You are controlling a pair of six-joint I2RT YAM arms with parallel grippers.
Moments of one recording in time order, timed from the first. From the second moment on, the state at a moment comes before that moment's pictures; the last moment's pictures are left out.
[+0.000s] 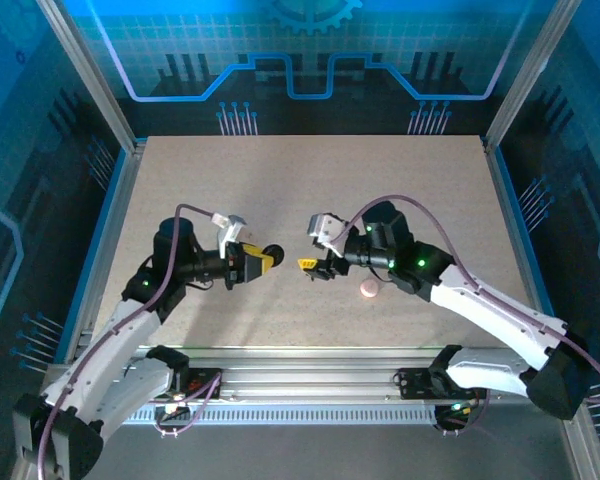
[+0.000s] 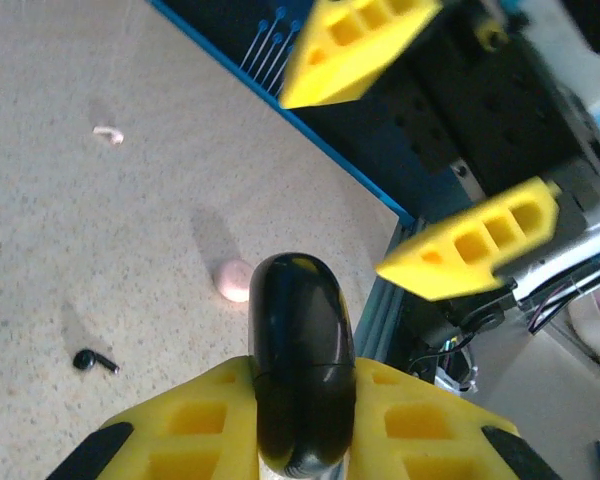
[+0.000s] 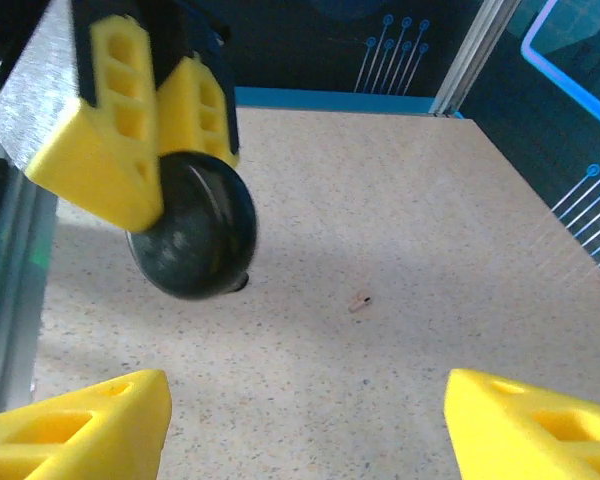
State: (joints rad) left arm -0.31 0.83 0.64 -0.18 0.90 -0.24; right arm 0.74 1.14 0.94 -0.22 -0.40 -0.40
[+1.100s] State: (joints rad) left arm -0.33 0.78 0.59 0.00 1.04 -0.11; right arm 0.71 1.43 1.24 -0.49 -0.98 -0.47
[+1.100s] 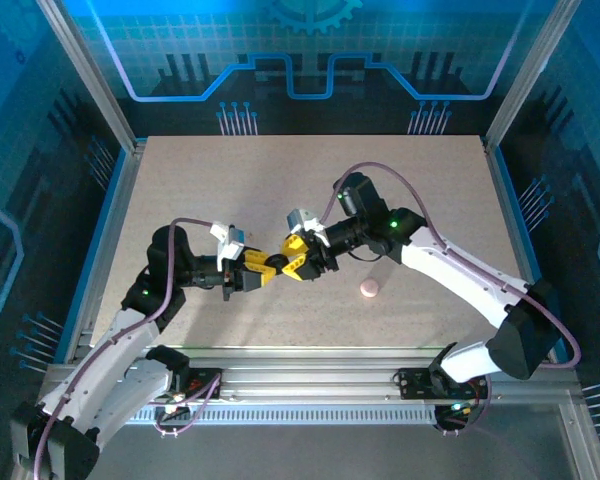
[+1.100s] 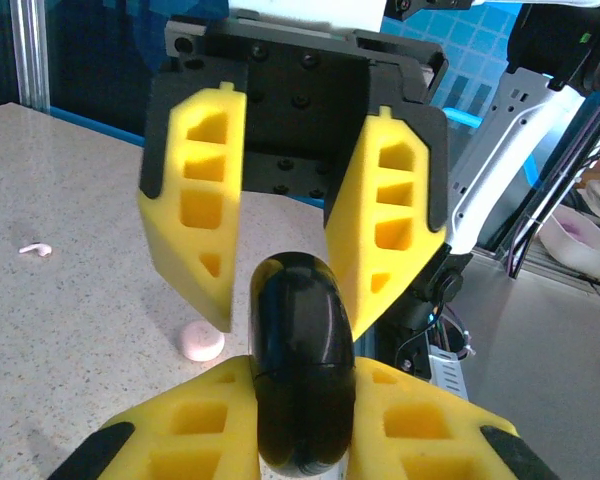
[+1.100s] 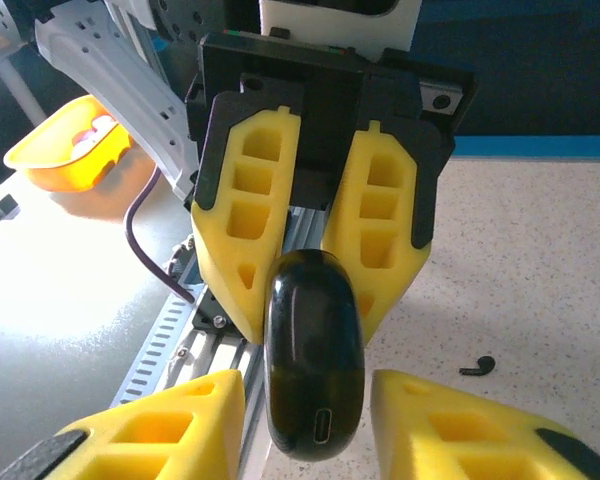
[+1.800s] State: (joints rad) left arm -0.34 0.72 0.59 -0.10 0.96 0.00; right arm 0.71 1.43 1.25 -0.53 -0.96 -0.45
